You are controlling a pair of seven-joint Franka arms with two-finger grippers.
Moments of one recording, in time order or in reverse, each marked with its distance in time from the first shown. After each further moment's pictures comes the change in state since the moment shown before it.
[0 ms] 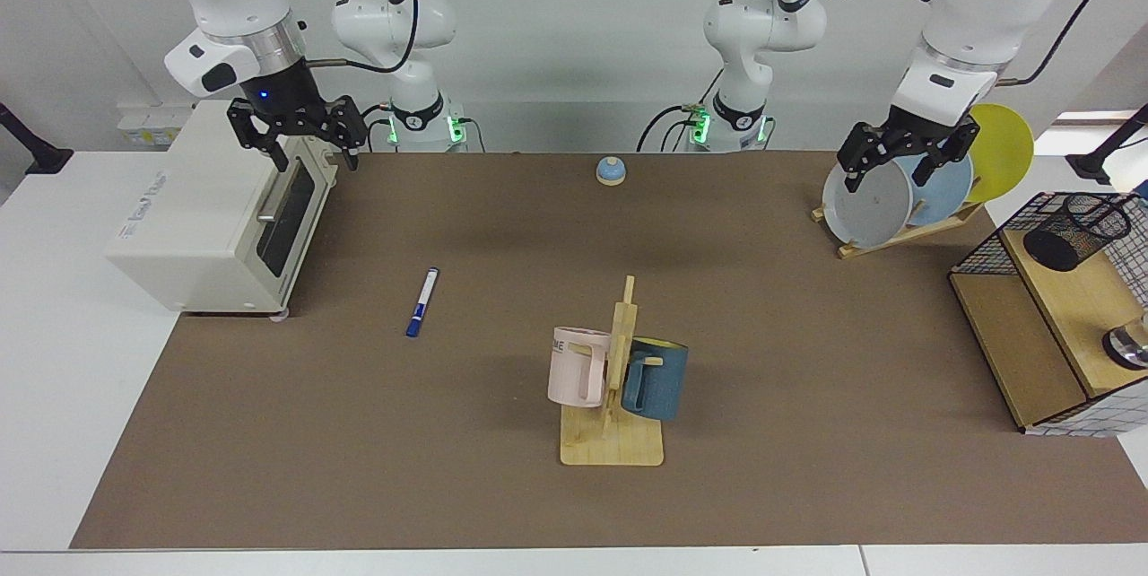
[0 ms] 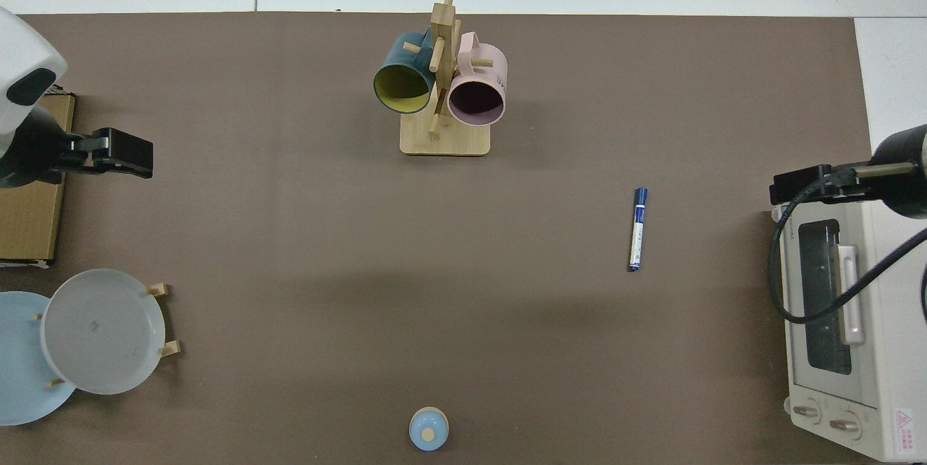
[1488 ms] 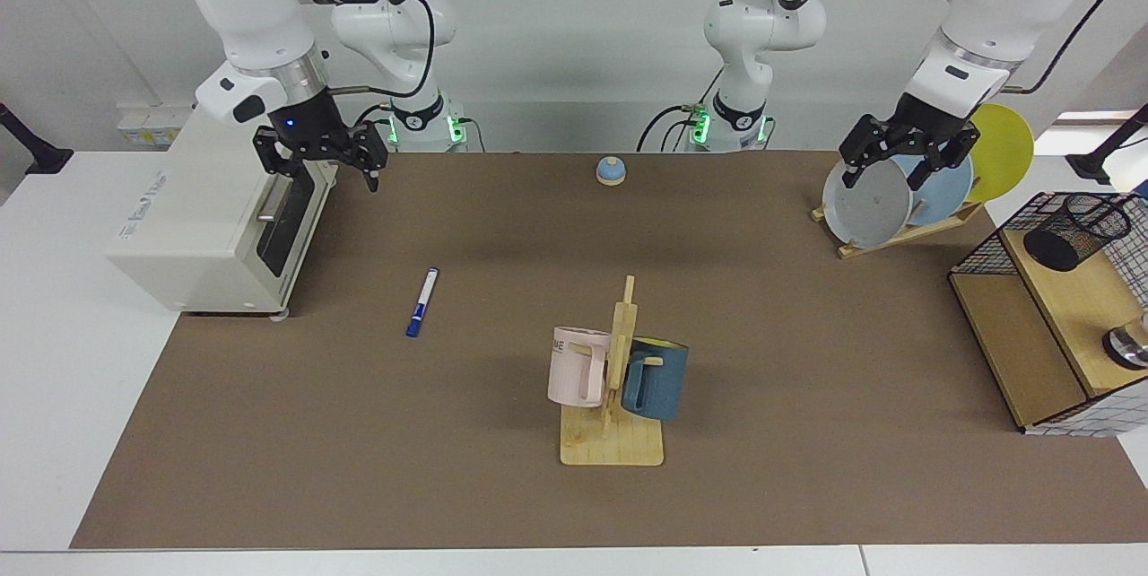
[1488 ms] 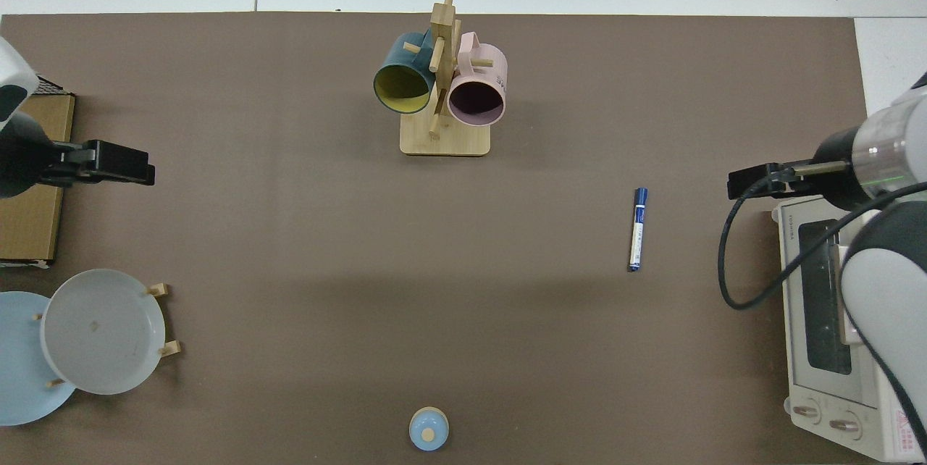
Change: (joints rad) left arm 0.049 -0.046 0.000 -0.083 -0.121 0.059 0.117; right arm 0.018 0.020 0.019 -0.093 0.017 0.128 0.012
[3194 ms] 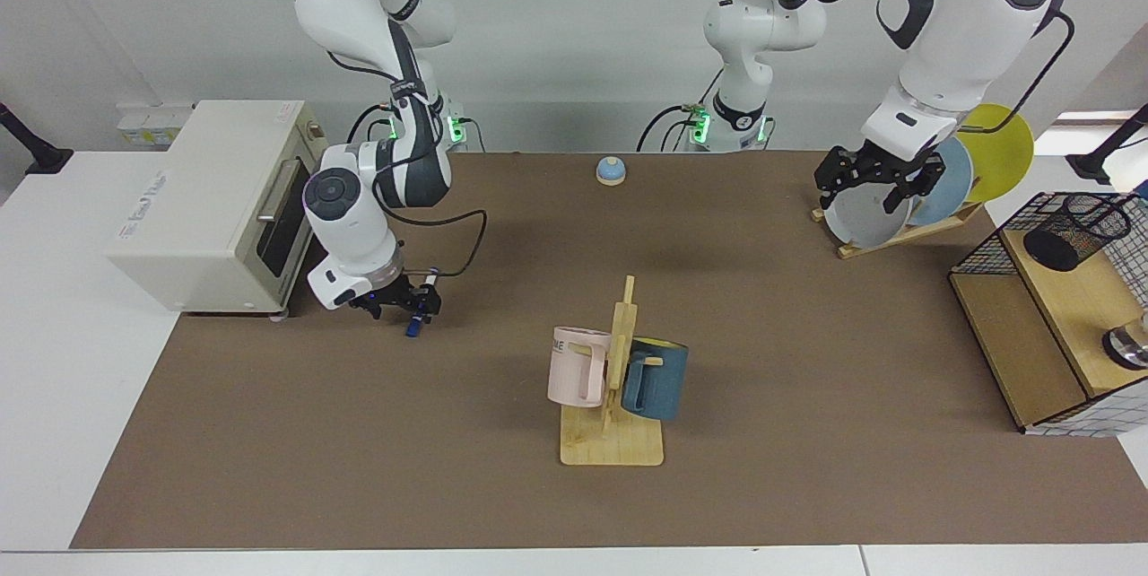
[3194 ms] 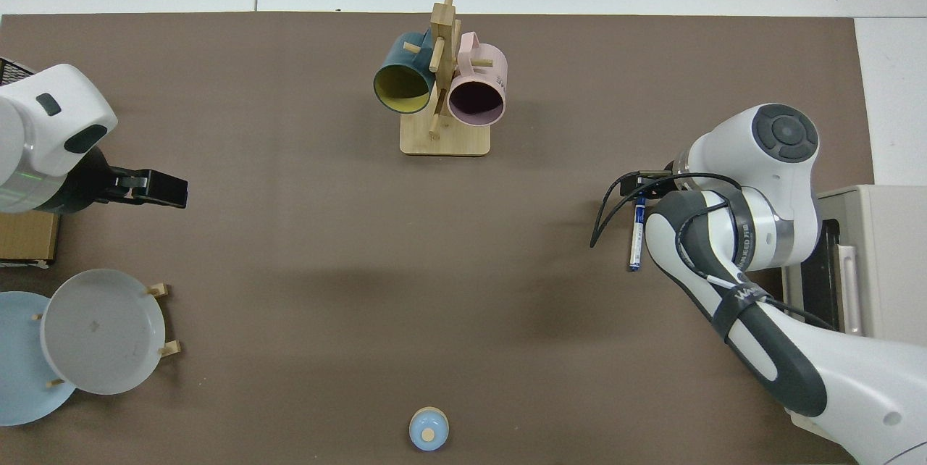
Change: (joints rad) left arm -0.012 -0.011 -0.015 -0.148 0.052 0.086 0.049; right arm 0.030 0.356 -0.006 -0.237 0.001 0.508 0.167
